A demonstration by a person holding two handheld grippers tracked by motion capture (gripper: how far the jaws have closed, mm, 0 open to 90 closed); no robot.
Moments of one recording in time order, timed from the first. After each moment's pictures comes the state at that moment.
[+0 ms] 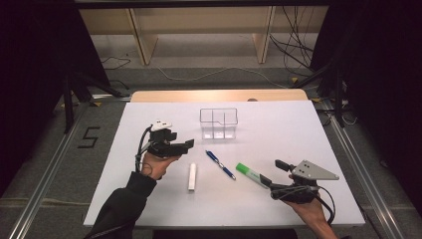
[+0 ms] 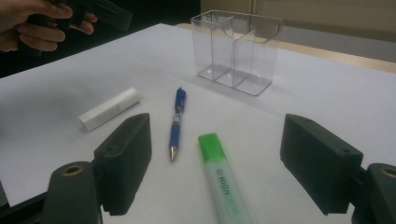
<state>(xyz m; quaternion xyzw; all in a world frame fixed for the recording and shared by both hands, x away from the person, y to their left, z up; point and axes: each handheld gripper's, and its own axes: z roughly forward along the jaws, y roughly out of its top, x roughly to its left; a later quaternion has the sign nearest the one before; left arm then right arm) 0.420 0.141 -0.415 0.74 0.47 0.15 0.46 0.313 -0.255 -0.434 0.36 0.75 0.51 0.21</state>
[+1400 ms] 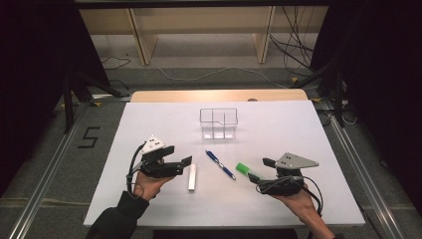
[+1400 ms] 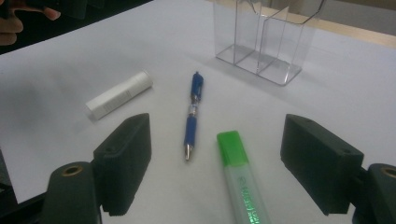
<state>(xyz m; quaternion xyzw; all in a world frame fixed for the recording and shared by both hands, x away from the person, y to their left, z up) 0.368 0.152 -0.421 0.74 0.43 0.15 0.49 0.334 -0.226 -0.430 0.35 0.79 0.47 0.17</state>
